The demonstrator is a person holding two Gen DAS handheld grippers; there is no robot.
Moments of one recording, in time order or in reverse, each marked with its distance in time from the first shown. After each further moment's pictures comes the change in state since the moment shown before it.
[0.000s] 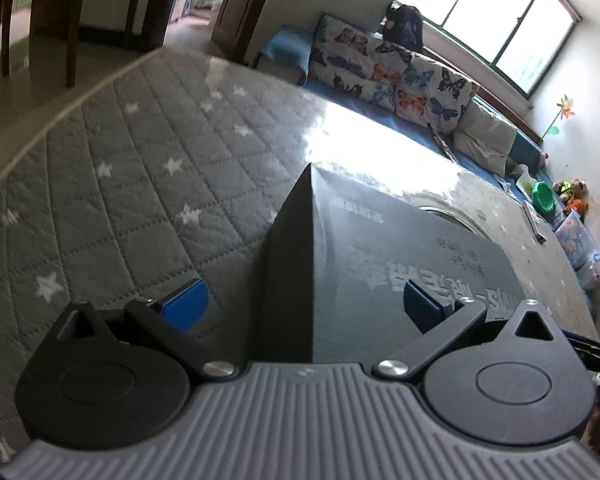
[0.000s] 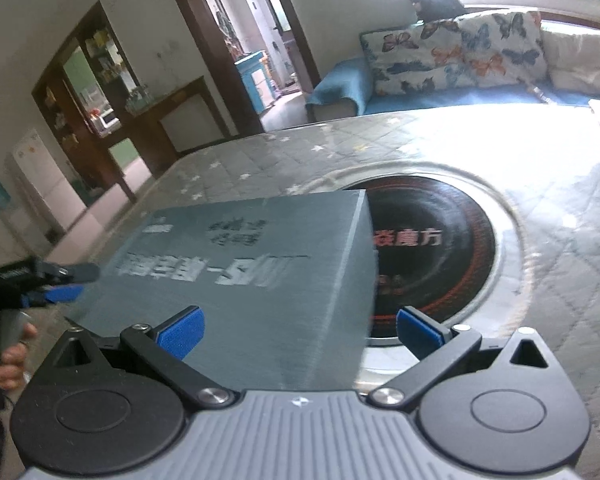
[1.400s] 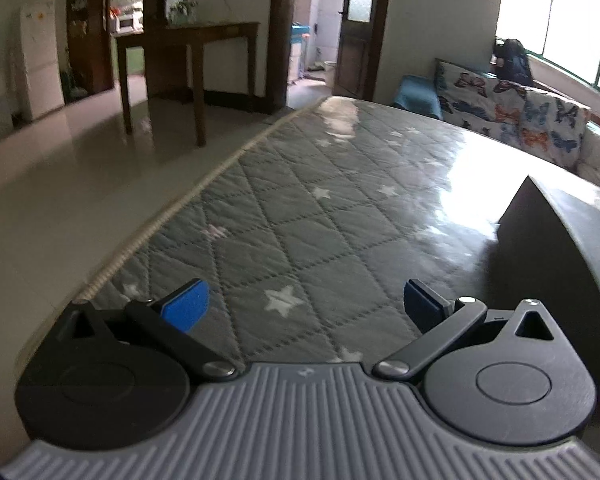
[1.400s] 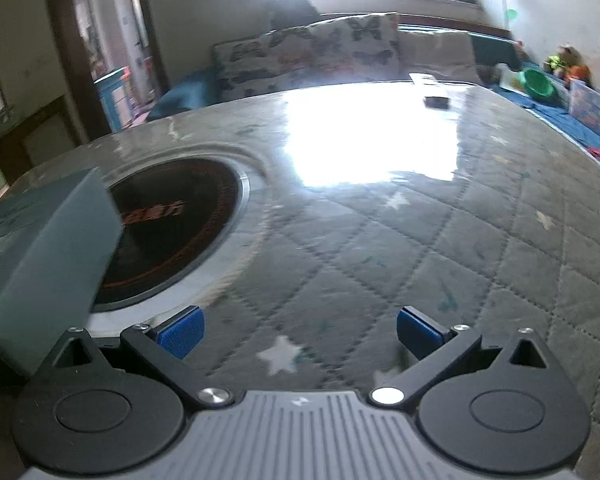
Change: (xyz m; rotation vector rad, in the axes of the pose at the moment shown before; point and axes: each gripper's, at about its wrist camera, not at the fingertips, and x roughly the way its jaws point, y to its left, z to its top) left arm -0.016 0.095 -0.036 0.025 -0.184 0.445; right arm -0.015 -0.134 -0.050 0.125 -0.062 -0.420
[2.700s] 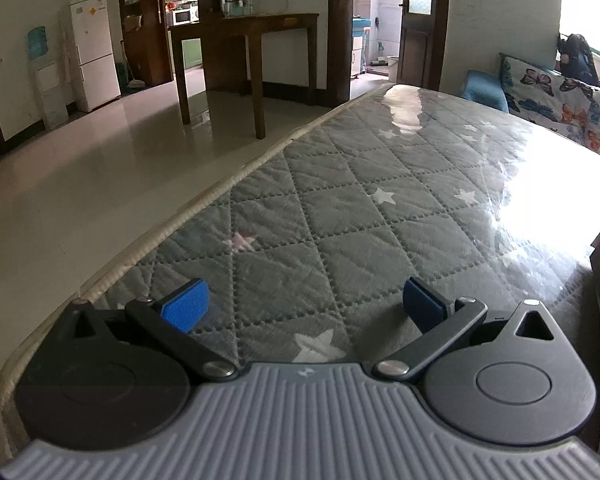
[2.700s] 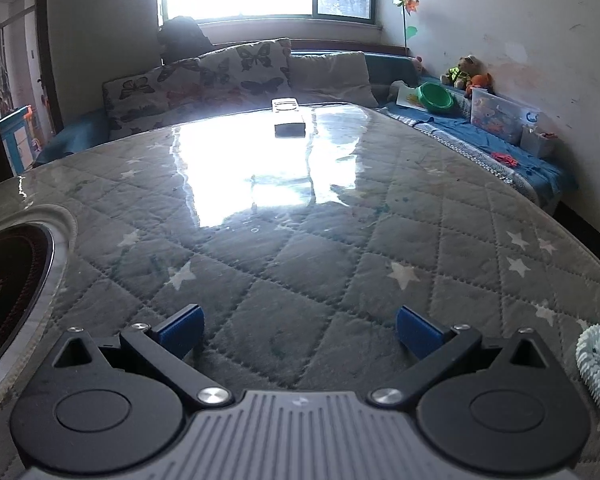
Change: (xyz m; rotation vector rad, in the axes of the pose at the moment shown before) left arm 0.074 -0.002 0.015 -0.061 0.033 0.179; right arm 0.040 -0.099 0.028 0.101 -0.102 -0.289
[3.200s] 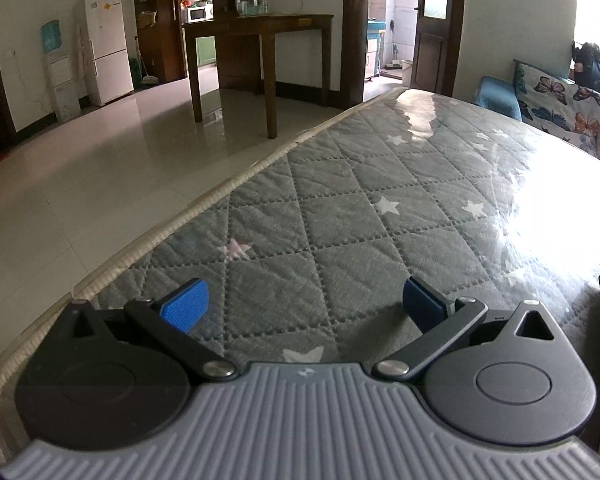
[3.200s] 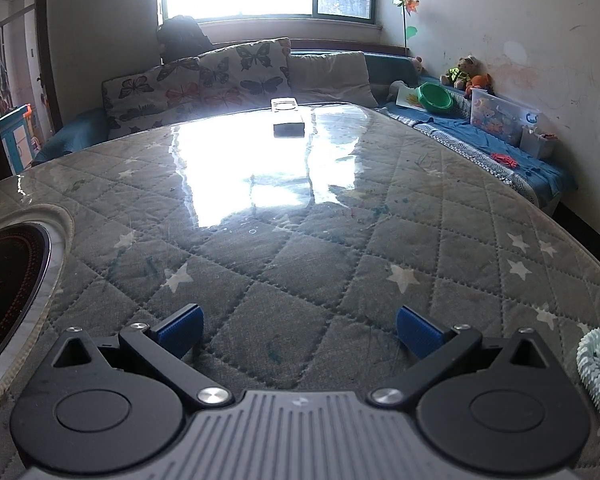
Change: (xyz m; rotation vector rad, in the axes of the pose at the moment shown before) left arm 0.001 0.004 -0.001 -0.034 -0.004 0.028; right arm 0.006 -0.003 0.001 -0.002 0.000 -0.001
